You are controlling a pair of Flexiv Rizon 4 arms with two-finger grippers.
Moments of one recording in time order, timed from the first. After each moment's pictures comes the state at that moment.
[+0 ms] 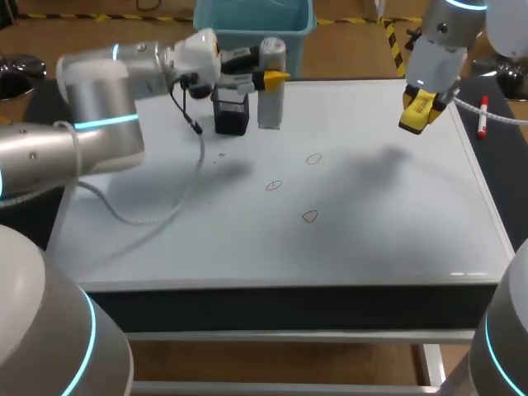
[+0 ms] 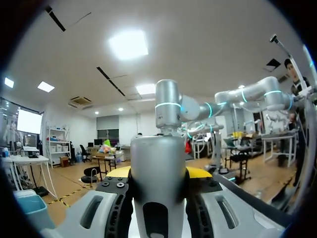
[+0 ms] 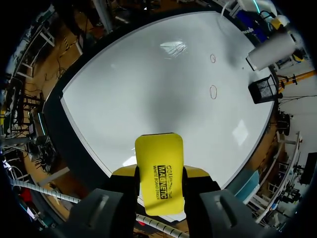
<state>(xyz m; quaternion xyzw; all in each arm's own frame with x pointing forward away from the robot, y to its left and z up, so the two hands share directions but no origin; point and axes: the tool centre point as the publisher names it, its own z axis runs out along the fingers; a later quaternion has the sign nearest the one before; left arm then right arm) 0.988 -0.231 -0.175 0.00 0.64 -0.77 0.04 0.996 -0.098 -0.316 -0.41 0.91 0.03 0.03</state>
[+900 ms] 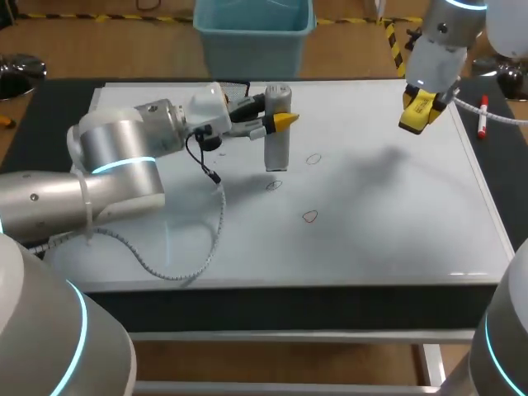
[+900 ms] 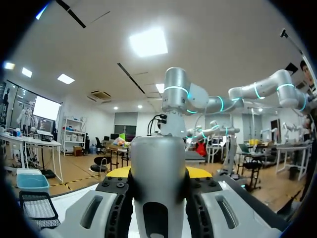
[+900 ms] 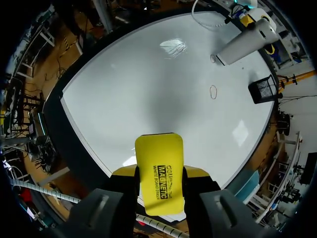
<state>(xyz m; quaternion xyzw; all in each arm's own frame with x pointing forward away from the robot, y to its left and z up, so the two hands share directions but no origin) 0.955 -0.240 -0.242 -0.09 0.63 -0.77 0.07 0.996 -0.098 -0.316 -0.41 0.91 0.03 0.03</state>
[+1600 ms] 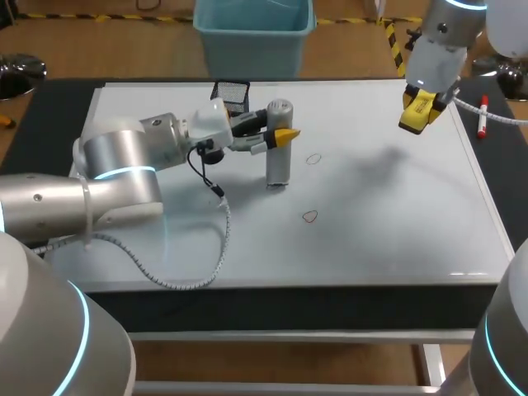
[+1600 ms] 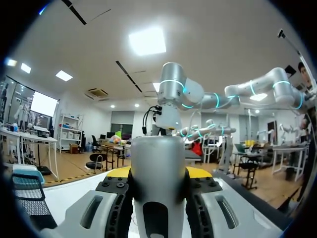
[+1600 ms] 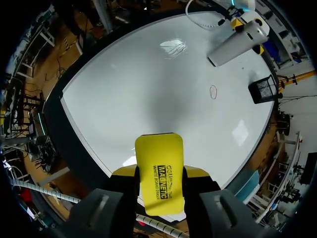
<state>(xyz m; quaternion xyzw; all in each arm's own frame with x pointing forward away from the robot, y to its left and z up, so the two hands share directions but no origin) 0.945 -0.243 -0.269 -0.08 0.63 -0.77 0.05 0.996 -0.098 -0.316 -0.41 0.91 0.03 0.03</state>
